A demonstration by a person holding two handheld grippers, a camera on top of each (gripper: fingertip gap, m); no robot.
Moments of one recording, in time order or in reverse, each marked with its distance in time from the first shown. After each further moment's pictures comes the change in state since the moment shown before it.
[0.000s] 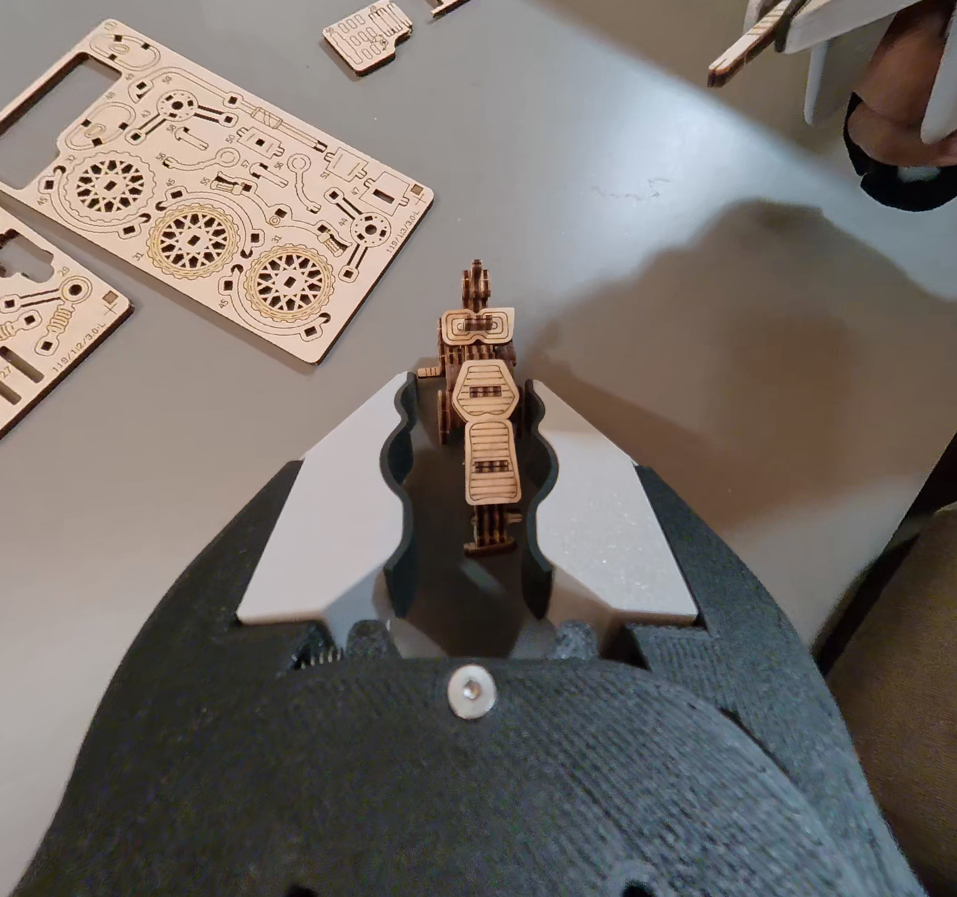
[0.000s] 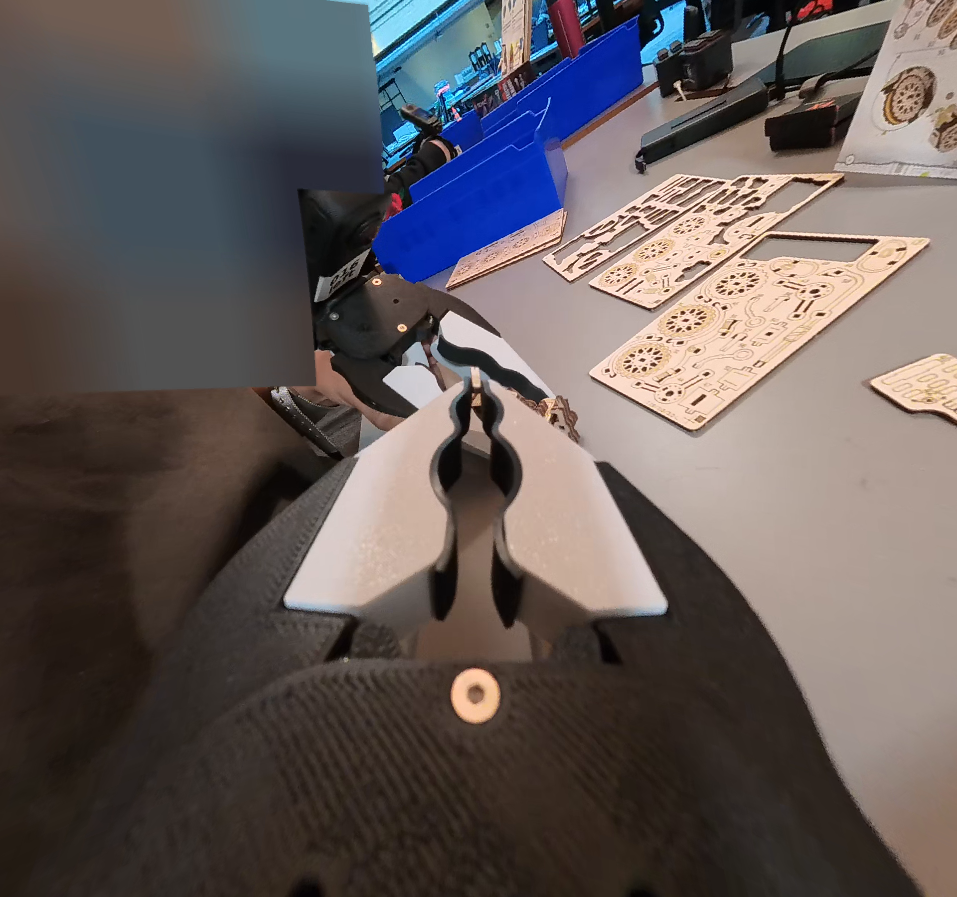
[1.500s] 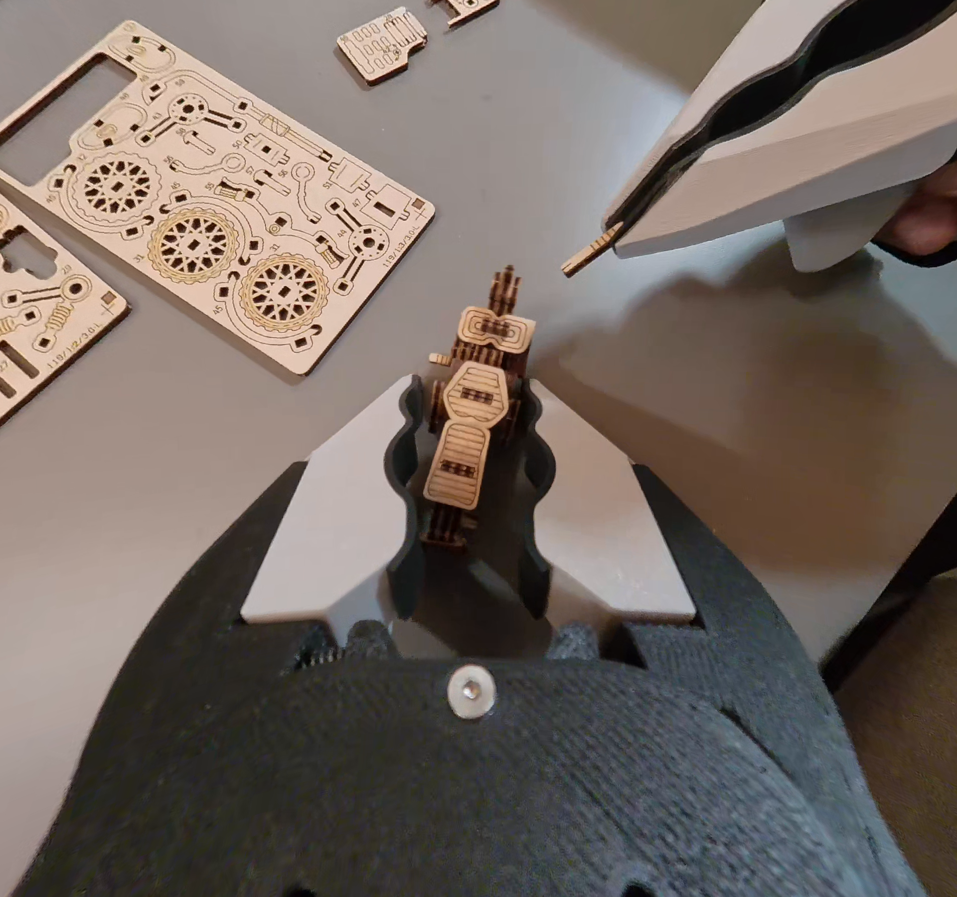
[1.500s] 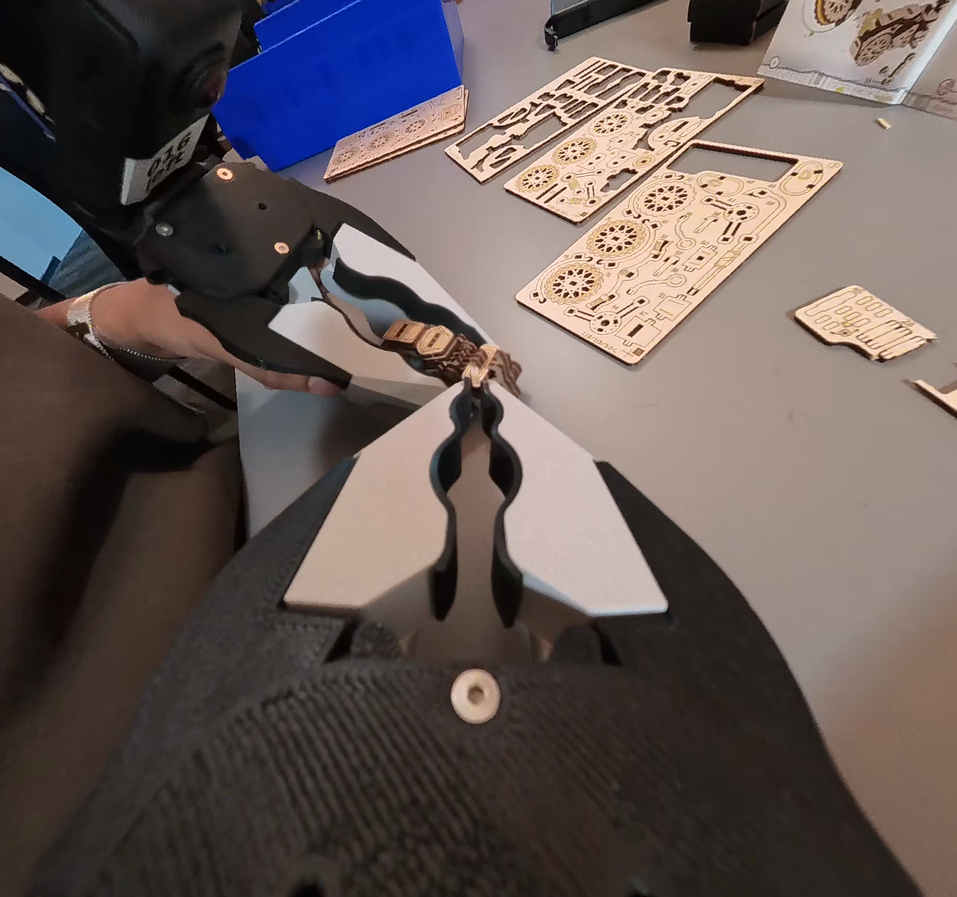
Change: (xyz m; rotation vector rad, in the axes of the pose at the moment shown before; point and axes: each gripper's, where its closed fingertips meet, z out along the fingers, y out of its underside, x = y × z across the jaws) left arm 0.005 -0.006 0.006 -0.006 -0.061 -0.039; right arm 0.027 0.035 0.013 -0.209 0.252 -0.105
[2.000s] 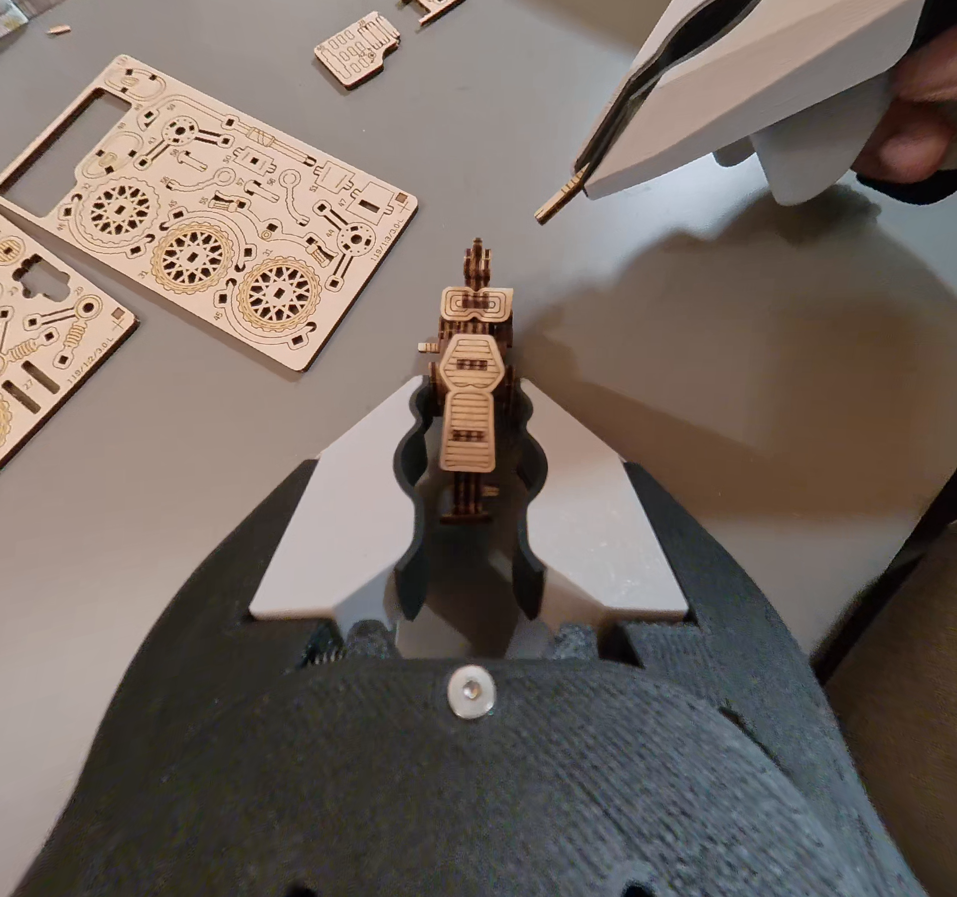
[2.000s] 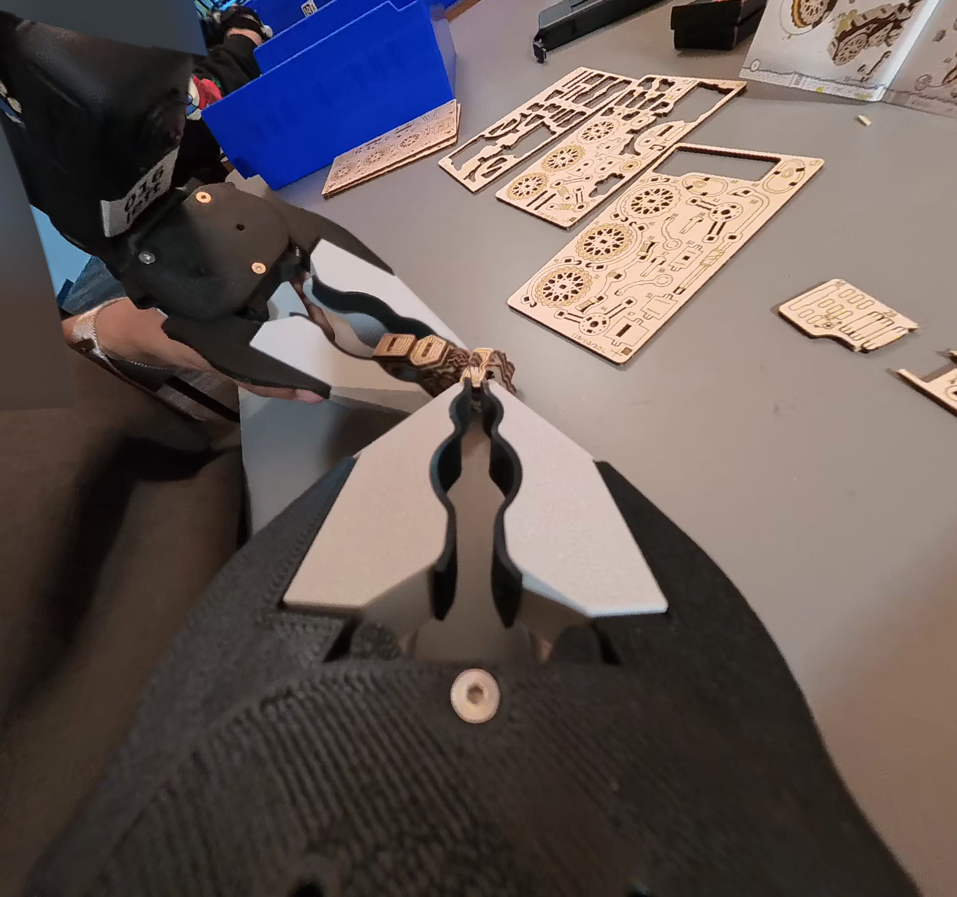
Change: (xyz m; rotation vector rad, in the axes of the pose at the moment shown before) left arm 0.003 0.005 -0.006 0.008 0.002 0.091; right arm 0.005 -0.002 -0.003 0.020 0.000 0.031
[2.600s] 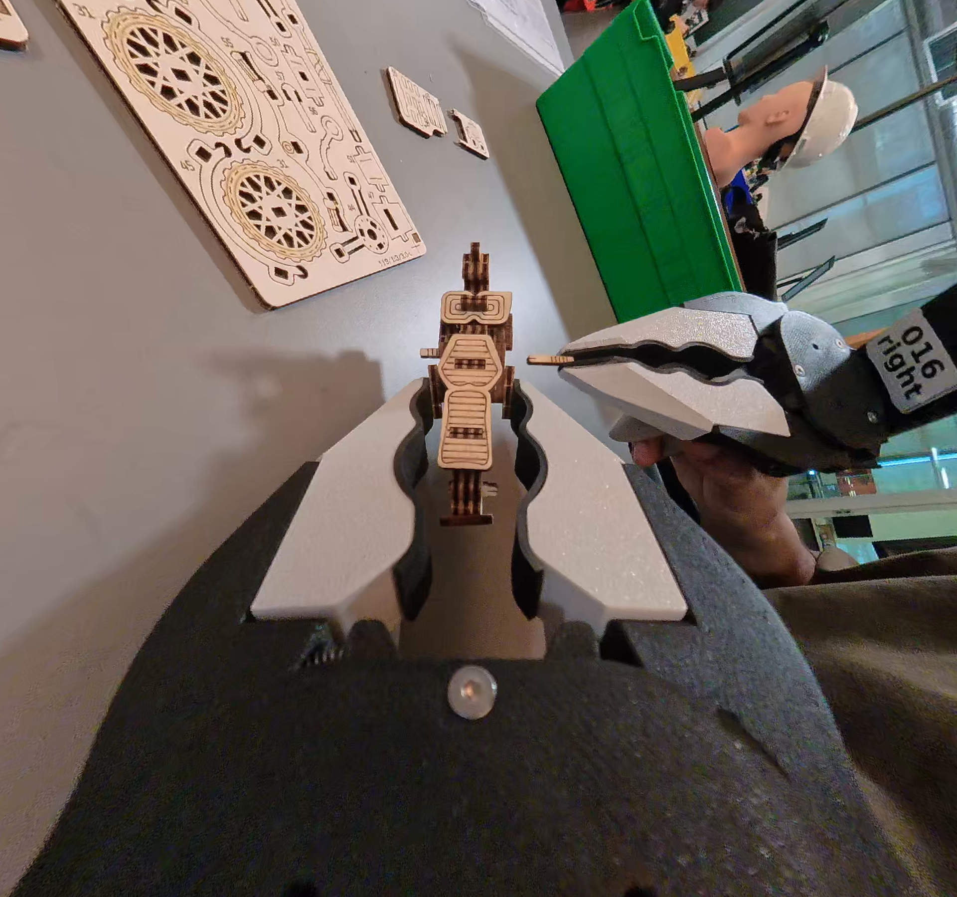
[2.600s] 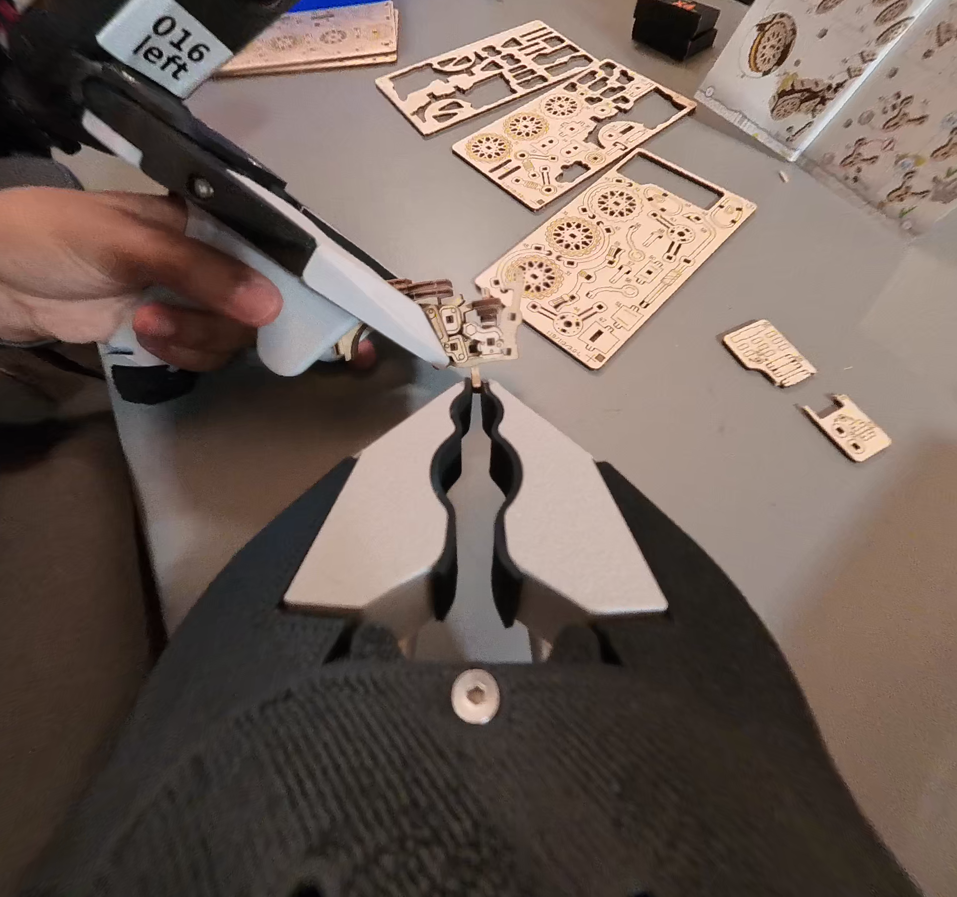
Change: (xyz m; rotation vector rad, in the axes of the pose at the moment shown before) left arm -0.001 -0.028 -0.007 0.232 0.391 -0.814; right arm -0.003 0.005 0.011 -0.123 0.236 -0.242
